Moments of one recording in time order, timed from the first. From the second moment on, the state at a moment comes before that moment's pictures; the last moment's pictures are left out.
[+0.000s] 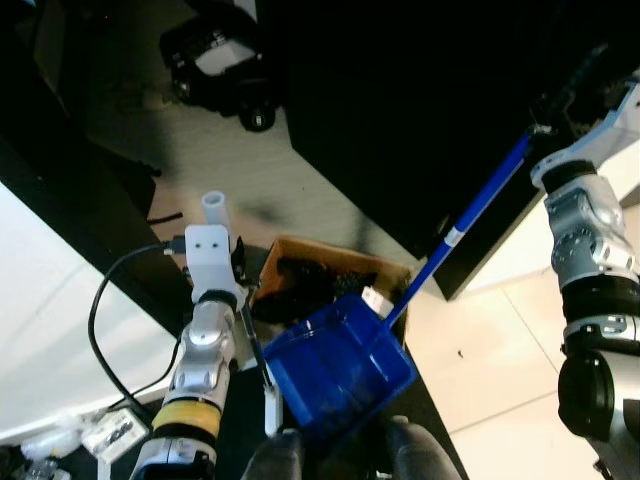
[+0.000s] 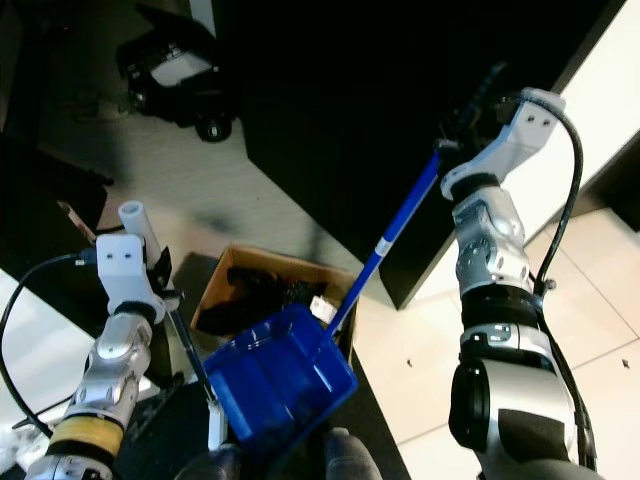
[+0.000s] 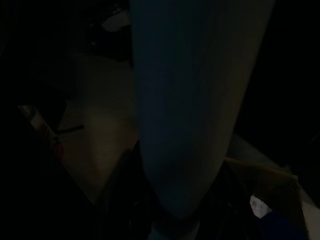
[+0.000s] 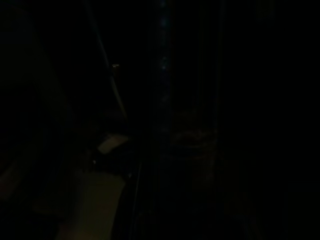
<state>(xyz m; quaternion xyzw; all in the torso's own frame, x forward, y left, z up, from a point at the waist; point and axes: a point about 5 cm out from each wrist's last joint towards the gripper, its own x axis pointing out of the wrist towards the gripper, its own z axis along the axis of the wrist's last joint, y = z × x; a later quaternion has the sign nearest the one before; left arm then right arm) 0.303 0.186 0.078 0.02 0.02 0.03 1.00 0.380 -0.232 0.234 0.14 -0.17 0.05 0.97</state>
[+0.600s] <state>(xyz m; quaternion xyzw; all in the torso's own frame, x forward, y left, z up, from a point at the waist) 0.304 0.185 0.080 0.02 0.02 0.02 1.00 0.370 -0.228 0.229 0.14 -0.13 0.06 0.98</state>
